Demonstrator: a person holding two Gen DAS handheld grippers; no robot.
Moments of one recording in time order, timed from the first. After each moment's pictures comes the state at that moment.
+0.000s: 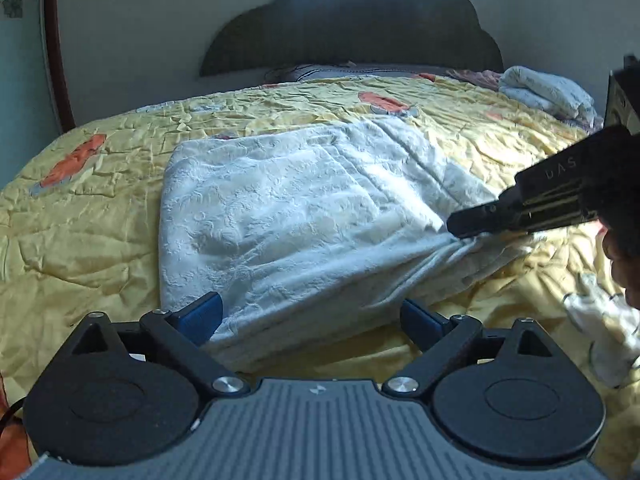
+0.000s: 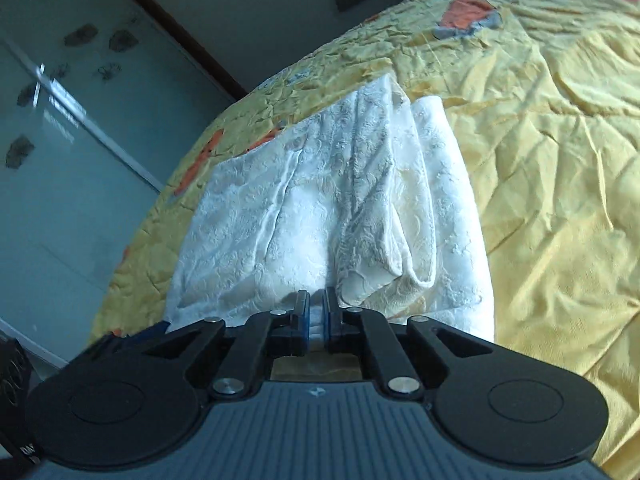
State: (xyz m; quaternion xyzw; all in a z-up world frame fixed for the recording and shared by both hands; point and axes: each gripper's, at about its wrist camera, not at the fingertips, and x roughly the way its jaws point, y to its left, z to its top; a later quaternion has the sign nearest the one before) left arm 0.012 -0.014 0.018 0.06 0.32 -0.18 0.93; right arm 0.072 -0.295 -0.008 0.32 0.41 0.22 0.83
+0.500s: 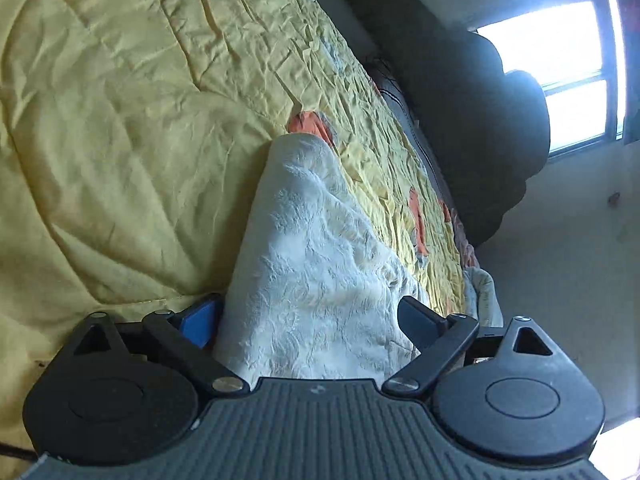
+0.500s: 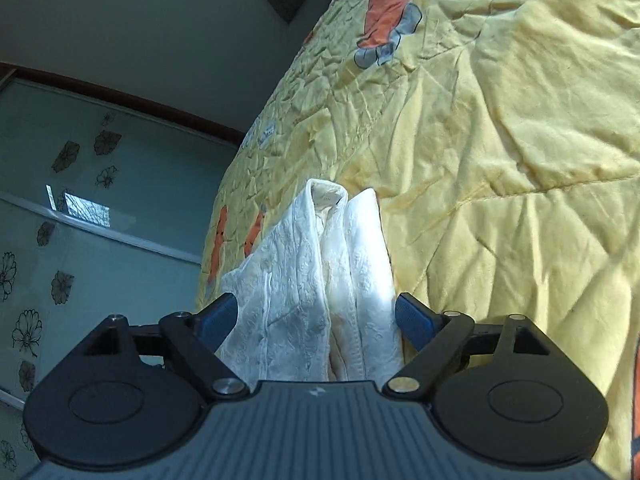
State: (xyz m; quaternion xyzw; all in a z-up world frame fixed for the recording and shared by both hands) left arm 0.169 0.121 -0.005 -0.41 0.44 -0.18 0.78; right arm 0.166 -0.370 -0.029 0.44 0.42 0.23 0.76
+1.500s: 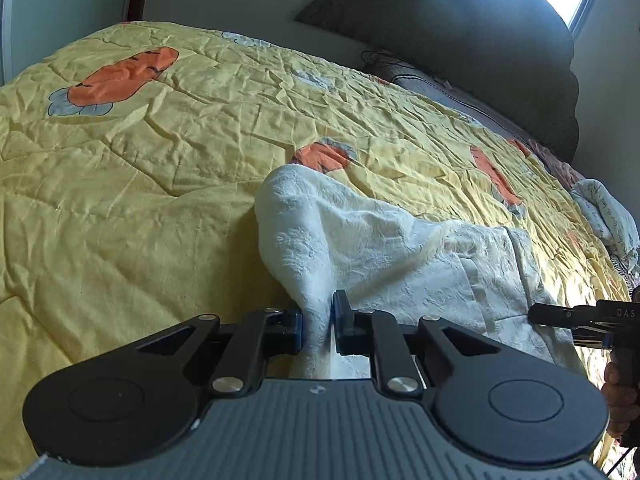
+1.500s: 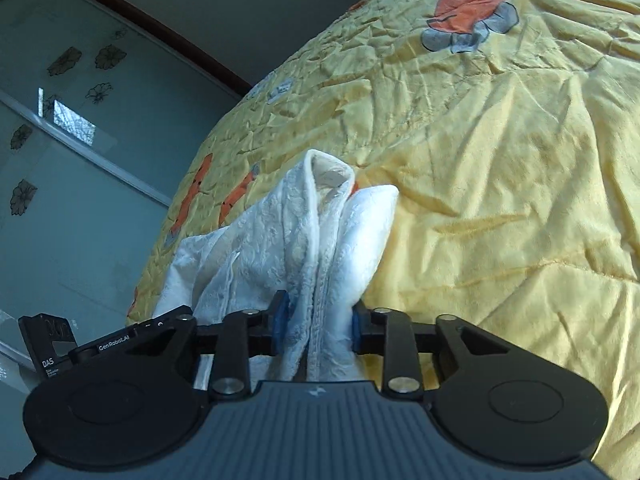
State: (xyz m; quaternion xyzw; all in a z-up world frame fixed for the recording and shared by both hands) left arm 0.170 0.060 0.021 -0.12 0.40 -0.11 0.90; right arm 0.198 -0.327 -0.026 0.33 0.43 0.25 0.80
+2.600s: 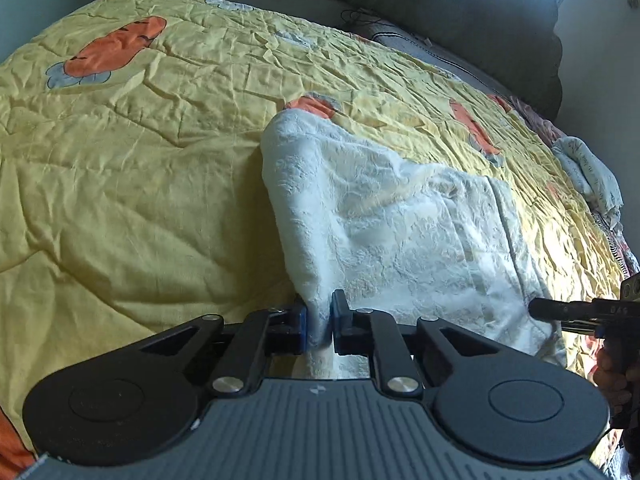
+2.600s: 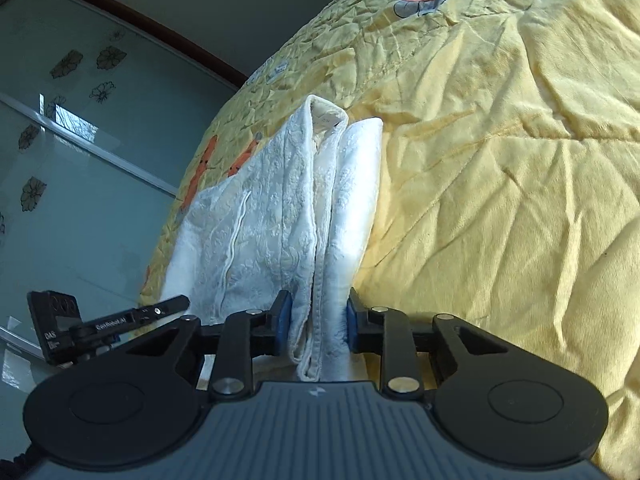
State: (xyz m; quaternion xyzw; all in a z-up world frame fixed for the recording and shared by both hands) left arm 0.140 0.073 0.025 -0.10 0.45 -0.14 0.88; right arm 0.132 -0.337 -0.032 0.35 0.43 0.26 0.79
